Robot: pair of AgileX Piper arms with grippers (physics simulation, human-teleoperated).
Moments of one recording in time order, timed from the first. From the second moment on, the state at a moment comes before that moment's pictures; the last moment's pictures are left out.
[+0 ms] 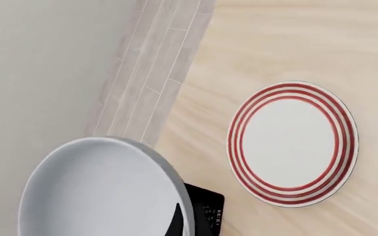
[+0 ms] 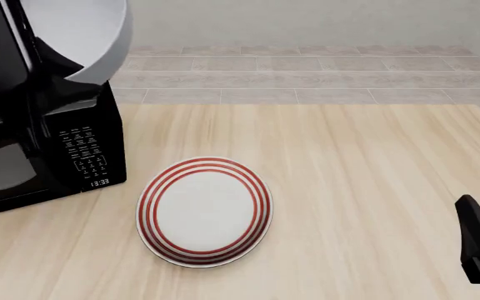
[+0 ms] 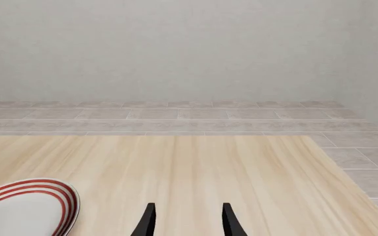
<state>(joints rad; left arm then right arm) -0.45 0.95 -1.07 0.74 0.89 0.00 0.01 0.00 0.00 0.00</state>
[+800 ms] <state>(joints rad) -0.69 1.02 -0.95 0.62 0.81 0.00 0.01 0.00 0.00 0.00</state>
